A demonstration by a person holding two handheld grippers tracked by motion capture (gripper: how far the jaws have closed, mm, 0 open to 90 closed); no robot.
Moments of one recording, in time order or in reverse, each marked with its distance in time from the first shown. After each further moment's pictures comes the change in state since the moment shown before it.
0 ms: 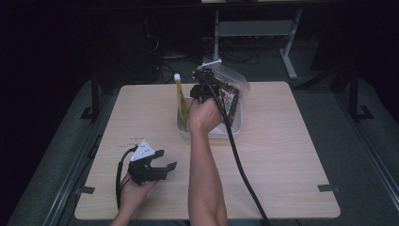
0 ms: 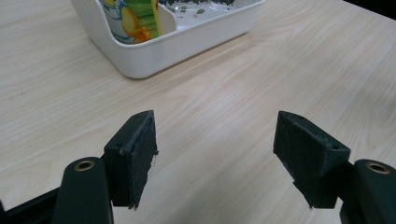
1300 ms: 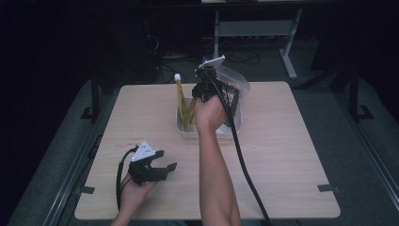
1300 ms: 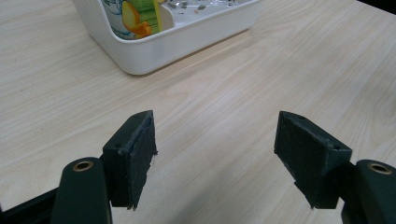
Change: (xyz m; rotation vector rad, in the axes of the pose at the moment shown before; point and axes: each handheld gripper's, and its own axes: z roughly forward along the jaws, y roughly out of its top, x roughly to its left) left arm 0.000 -0.002 0.002 0.009 0.006 0.002; right arm -0.009 0.006 -0.010 0.053 0.072 -0.054
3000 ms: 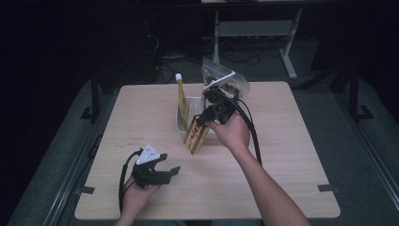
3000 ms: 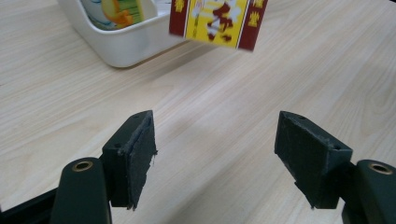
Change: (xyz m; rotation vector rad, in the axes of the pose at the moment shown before) left arm -0.011 -0.002 0.003 0.031 -0.007 0.013; right arm -0.026 -0.057 -0.039 0.186 0.298 -0.266
